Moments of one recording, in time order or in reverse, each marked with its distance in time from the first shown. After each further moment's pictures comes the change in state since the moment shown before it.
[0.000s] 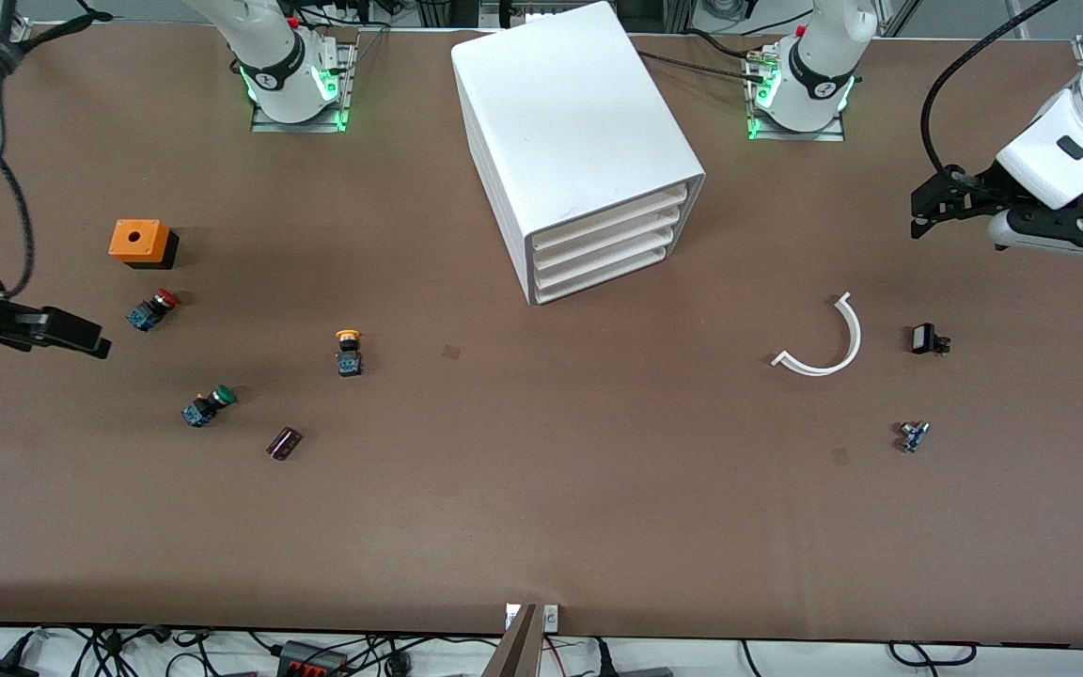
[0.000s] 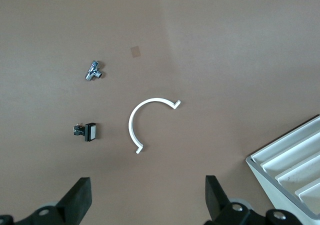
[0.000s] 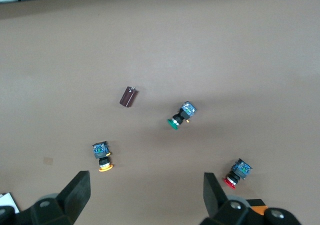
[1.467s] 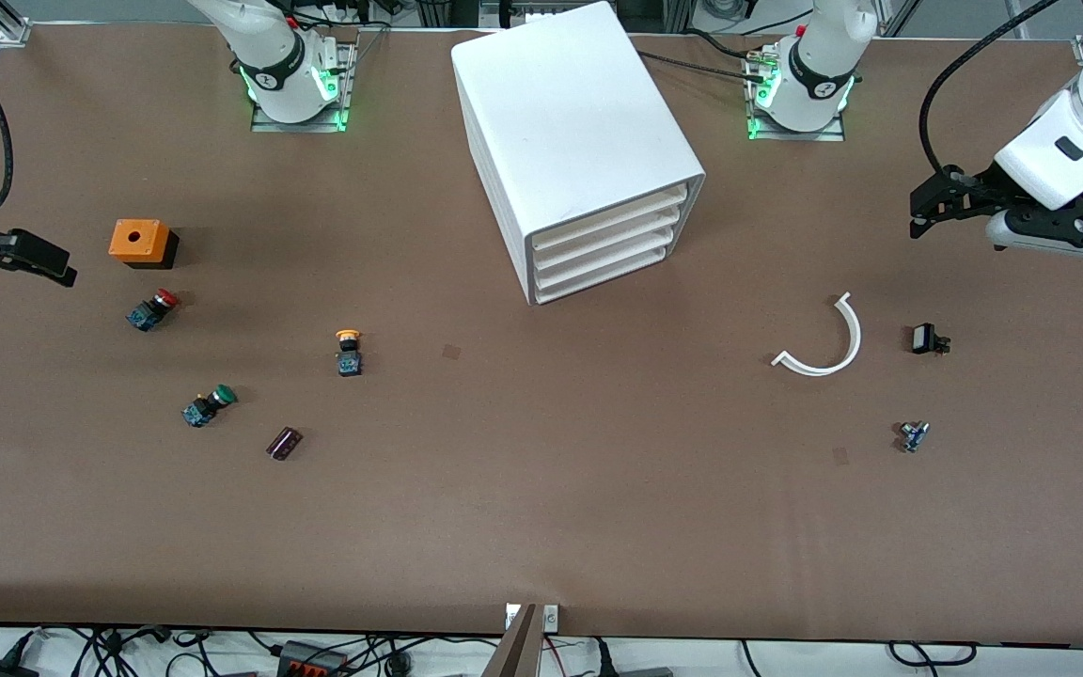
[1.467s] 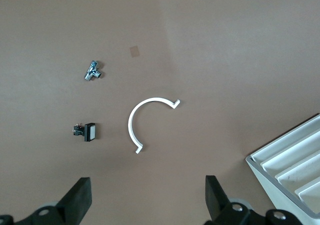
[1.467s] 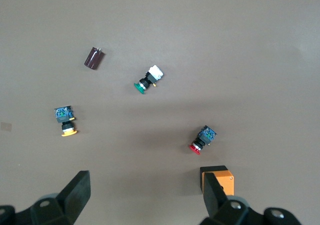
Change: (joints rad) left arm -0.005 0.000 0.000 -0.001 0.000 0.000 0.003; right arm -0.141 -0.276 0.155 -0.368 -0.168 0.059 -0.041
